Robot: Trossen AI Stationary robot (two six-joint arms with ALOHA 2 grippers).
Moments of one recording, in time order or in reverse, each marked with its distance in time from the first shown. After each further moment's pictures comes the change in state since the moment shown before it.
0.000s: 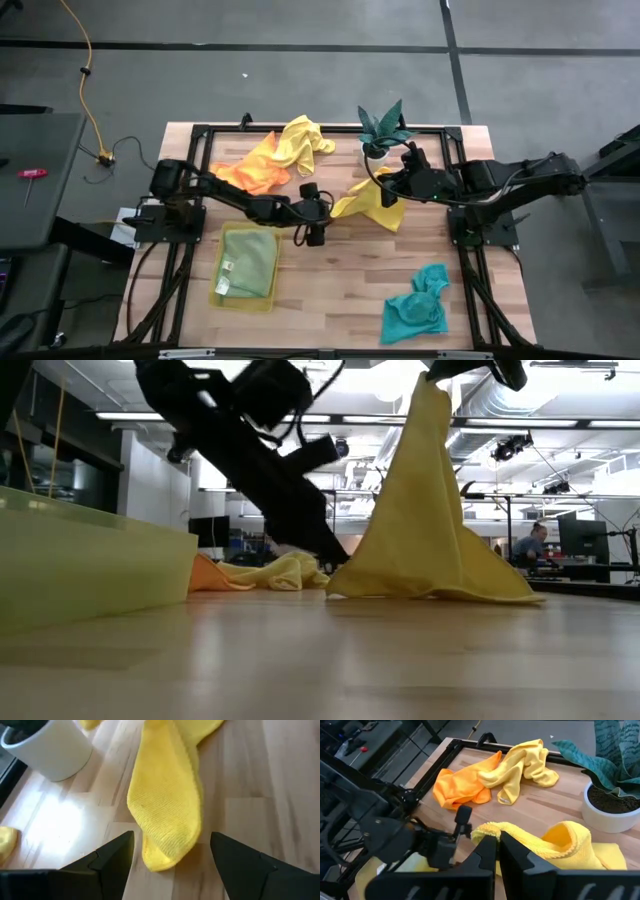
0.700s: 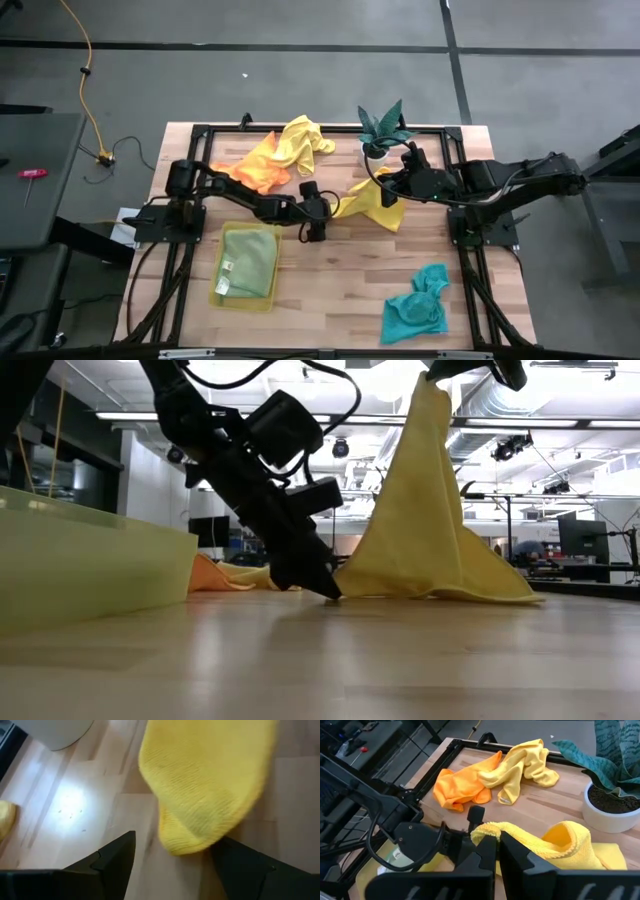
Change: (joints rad) left arm 0.053 0.102 0.009 0.007 -0.043 0.011; right arm 0.000 0.000 0.000 0.000 -0.002 0.000
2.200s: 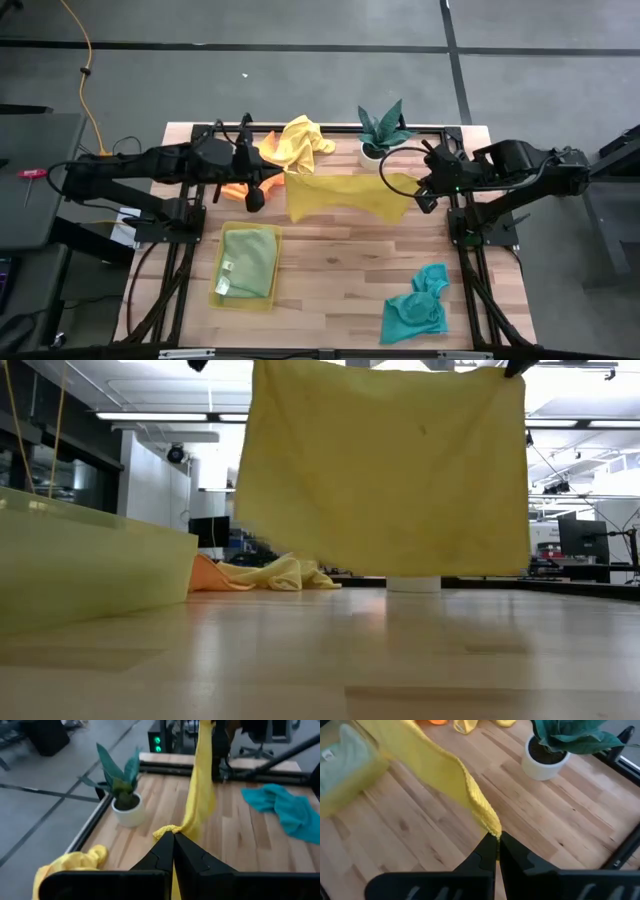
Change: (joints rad) left arm 0.022 -0.918 0.205 -0.770 0.153 -0.133; right arm -0.006 -0.011 0.288 -0.714 -0.210 -0.106
